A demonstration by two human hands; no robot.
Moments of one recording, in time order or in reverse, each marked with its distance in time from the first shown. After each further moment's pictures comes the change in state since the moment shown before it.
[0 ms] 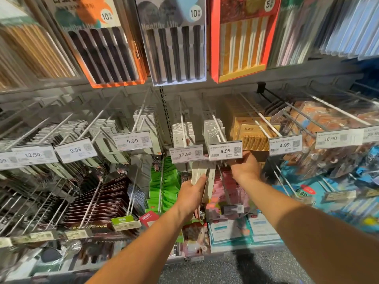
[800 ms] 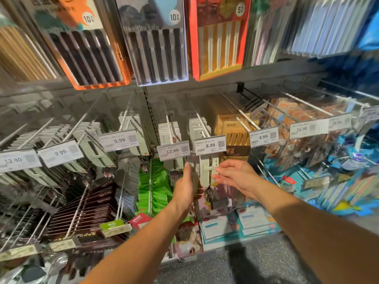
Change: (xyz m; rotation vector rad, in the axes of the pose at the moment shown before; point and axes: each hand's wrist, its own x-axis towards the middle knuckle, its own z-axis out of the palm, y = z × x) left_hand -0.002 0.000 0.012 0.032 0.010 0.086; right_hand -0.037 0.019 -0.048 0.465 -0.515 0.075
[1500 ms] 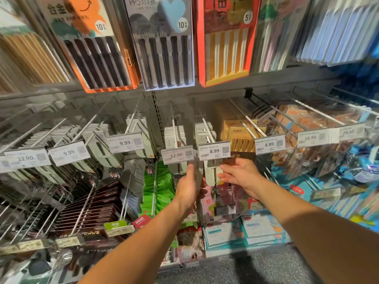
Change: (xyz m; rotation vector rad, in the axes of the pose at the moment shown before) left_hand -0.005 0.021 0.006 -0.001 0.043 -0.005; right_hand 0.020 -0.013 0.000 -0.124 0.055 -0.053
